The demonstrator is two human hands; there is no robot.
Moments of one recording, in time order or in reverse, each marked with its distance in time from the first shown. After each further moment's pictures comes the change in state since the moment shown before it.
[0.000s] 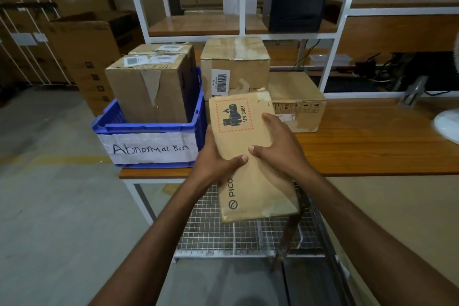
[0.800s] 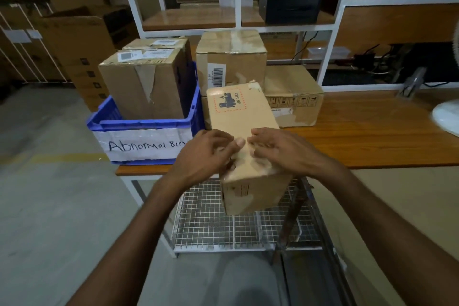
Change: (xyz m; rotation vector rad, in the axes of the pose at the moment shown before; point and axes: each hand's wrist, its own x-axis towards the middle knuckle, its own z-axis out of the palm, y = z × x) left_hand -0.013 0.033 -0.023 0.699 -0.154 0.221; right_hand -0.023 -0.014 -0.043 -0.316 -0.404 -0.188
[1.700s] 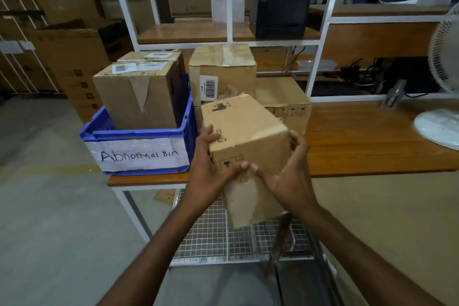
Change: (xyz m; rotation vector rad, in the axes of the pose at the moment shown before) left_hand -0.012 0.019 0.046 -0.671 0.368 -0.037; right_hand -0.035 0.020 0.059 0.483 0.719 0.048
